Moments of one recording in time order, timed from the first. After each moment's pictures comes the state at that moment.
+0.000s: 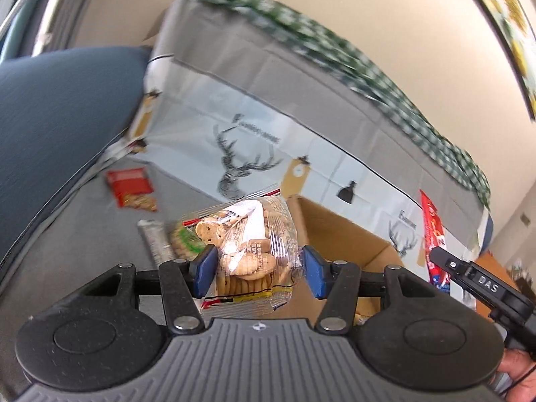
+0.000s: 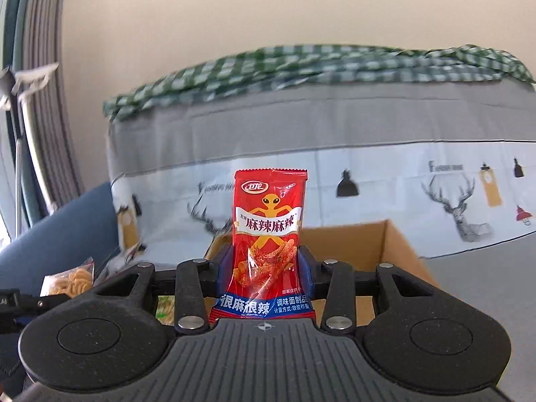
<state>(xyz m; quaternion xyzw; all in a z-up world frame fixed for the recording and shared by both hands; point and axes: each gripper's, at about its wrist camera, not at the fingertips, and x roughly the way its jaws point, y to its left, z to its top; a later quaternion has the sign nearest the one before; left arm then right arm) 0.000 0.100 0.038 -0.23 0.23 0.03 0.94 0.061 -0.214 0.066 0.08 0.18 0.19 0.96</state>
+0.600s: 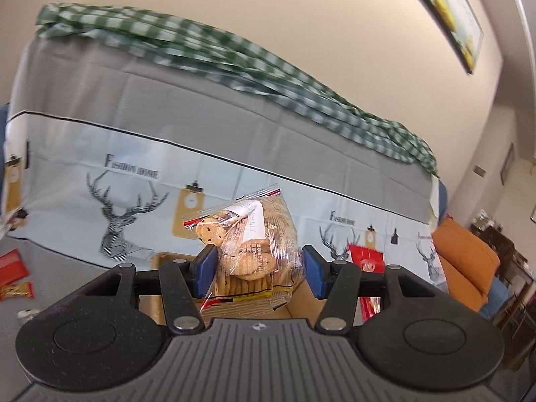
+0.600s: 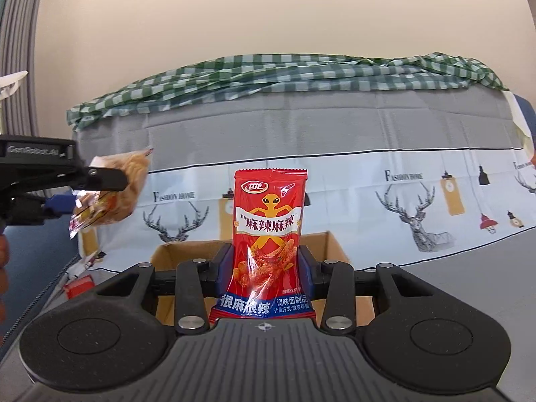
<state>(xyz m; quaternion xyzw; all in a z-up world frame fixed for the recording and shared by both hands) 0.124 -0.009 0.084 -0.15 0.20 -0.09 0.96 0.073 -0.260 0.057 0.06 0.18 0.13 0.97</state>
